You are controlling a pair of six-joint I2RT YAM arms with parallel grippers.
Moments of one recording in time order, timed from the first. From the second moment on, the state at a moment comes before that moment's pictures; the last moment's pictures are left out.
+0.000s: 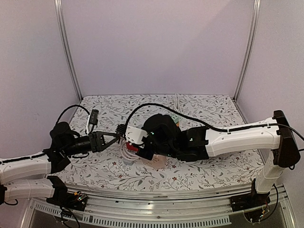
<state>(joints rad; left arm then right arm) -0.61 0.89 0.28 0.60 0.58 -0.80 1.30 1.77 1.34 -0.05 0.33 -0.34</state>
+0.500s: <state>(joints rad) -0.62 0.90 0.27 0.62 0.57 -0.76 1.30 1.81 1.37 -0.05 0.38 -0.36</state>
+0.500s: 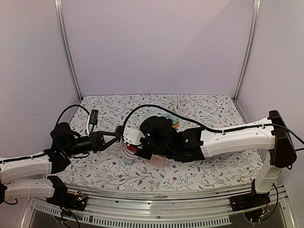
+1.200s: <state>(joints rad) -0.62 0.84 0.32 0.46 0.88 0.07 1.19 1.69 1.41 -0.25 -0.14 -0.28</state>
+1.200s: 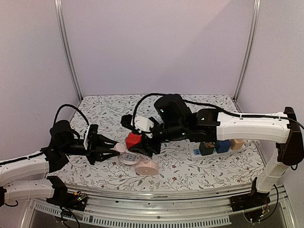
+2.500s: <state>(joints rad) -0.65 0.85 0.31 0.49 0.87 0.22 1.18 1.83 1.58 -0.43 -0.38 -0.21</state>
